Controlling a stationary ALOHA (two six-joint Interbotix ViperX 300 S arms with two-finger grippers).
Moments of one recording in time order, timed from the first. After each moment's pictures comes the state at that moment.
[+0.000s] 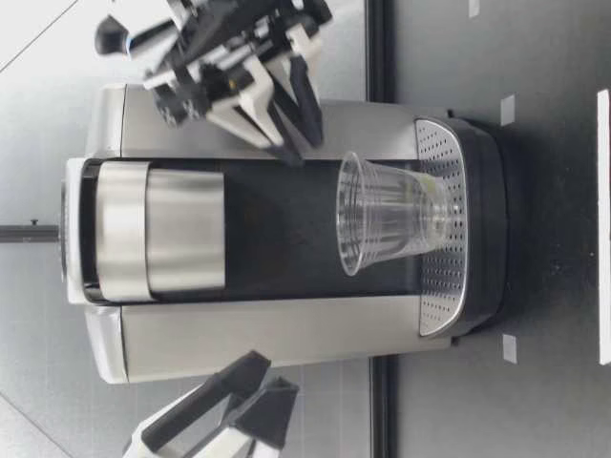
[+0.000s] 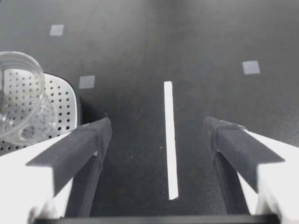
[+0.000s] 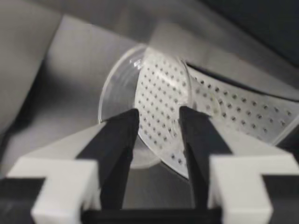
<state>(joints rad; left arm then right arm) -0.05 -0.37 0.86 0.88 0.11 -0.80 -0.40 -0.14 0.86 0.02 -0.19 0.83</state>
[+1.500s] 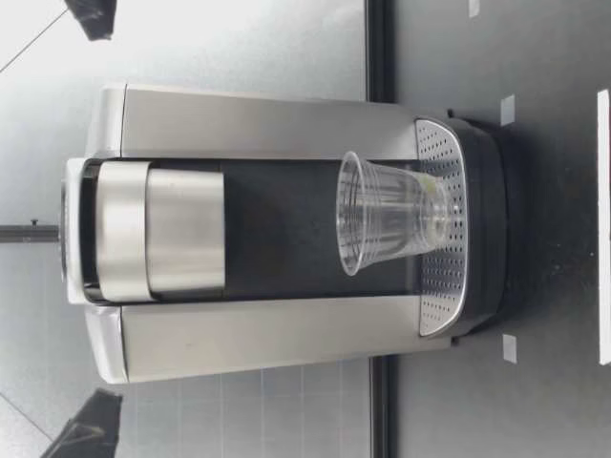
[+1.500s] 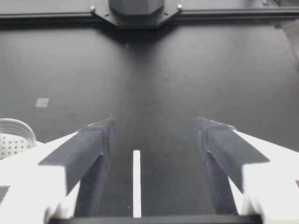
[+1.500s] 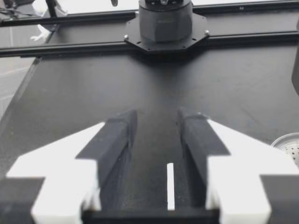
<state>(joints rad) -0.05 -0.56 0.88 0.87 -0.01 -0.88 -0.08 -0.62 1.04 -0.44 -0.28 0.45</state>
